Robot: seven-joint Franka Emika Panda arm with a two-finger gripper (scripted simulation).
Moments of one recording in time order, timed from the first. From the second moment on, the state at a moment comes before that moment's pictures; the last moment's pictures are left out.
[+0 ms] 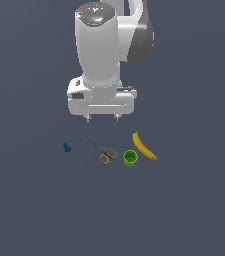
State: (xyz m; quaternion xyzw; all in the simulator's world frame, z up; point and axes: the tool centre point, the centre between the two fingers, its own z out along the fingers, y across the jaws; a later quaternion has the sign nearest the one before) arm -0.009 -0.032 0.269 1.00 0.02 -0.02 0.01
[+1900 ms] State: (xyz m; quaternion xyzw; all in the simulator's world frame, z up) arm -0.046 -0.057 0.057 0.96 0.28 0.00 0.00
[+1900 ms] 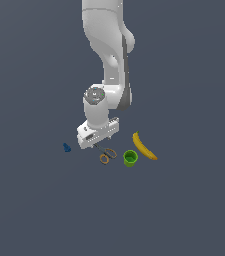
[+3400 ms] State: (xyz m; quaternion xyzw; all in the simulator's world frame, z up) arm -0.047 -0.055 0.010 0.96 0.28 0.00 0.00
